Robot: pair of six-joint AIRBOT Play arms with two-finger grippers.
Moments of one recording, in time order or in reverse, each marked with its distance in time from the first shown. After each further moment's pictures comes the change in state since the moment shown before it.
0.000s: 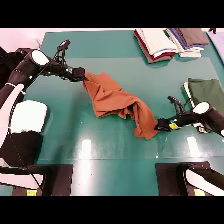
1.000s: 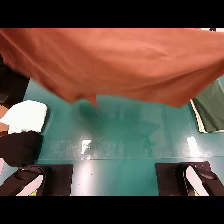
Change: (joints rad) left arm 0.000 0.641 0.521 0.228 -0.032 0.002; right arm -0.312 0.373 1.049 -0.096 0.290 0.021
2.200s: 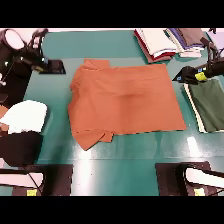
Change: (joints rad) left arm 0.124 -0.575 -0.391 0.107 -0.293 -0.117; right arm 0.143 -0.556 -0.278 0.004 -0.054 0.076
